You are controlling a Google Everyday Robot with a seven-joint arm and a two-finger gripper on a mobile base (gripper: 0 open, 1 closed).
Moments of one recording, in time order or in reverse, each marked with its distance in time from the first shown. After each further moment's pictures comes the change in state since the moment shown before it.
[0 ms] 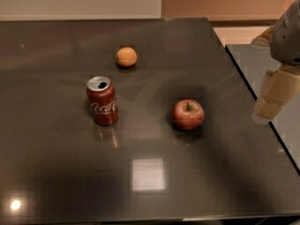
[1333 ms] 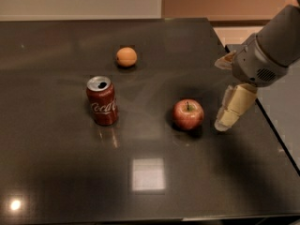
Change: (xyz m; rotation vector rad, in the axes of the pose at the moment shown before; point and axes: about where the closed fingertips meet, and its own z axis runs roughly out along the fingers) arm -0.039 0.000 0.077 -0.117 -0.209 -0.004
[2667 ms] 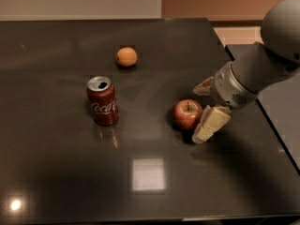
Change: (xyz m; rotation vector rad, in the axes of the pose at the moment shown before) arm -0.008 0.018 0.069 -0.085 -0.082 -0.006
